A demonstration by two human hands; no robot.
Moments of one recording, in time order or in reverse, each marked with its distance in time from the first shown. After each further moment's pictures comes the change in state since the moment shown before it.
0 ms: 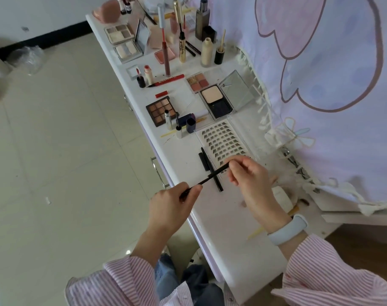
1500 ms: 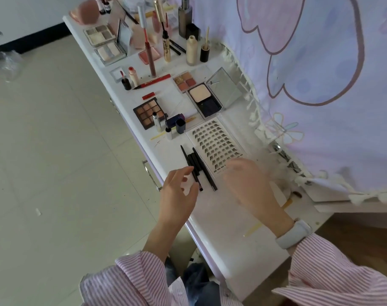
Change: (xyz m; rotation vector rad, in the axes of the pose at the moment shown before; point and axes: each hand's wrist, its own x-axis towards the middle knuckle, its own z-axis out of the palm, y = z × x) left_hand 0.015 0.022 0.013 -0.324 -0.068 -0.159; right_hand -0.008 0.022 -0.022 -0.335 0.001 -0.148
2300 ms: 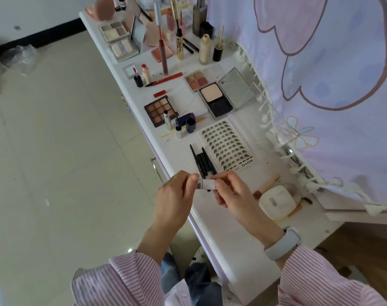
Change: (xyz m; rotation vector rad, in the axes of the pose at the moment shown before) left_hand -0.004 -0.002 -0.019 0.114 0.085 0.161; right_hand -0.006 -0.017 0.035 0.307 -0.274 0.227
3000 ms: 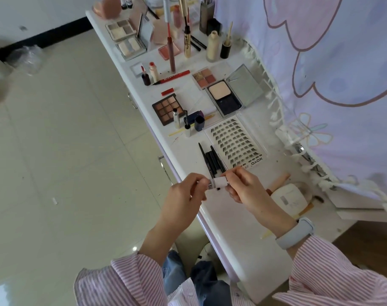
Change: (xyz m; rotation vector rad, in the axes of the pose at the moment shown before) left_hand -0.003 -0.004 -0.014 -0.116 -0.180 -0.007; right_hand 0.016 0.001 -0.001 0.051 0.026 0.121
